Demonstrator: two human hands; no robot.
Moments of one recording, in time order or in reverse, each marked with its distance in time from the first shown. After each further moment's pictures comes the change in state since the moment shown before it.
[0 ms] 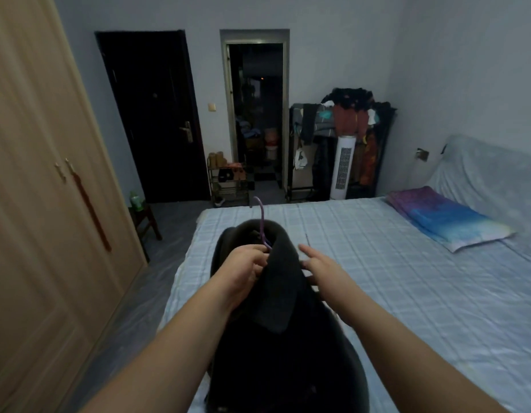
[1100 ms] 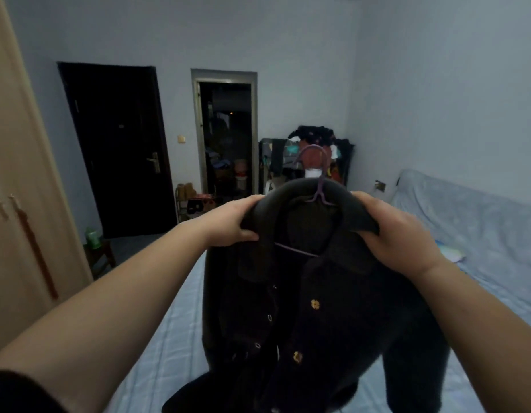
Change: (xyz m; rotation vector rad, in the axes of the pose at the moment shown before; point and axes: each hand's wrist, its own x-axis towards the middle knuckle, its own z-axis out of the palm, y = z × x) left_hand 0.088 0.156 -0.012 1.223 -0.245 0.629; right_hand 0.002 -0.067 -0.167 -0.834 0.570 -0.639
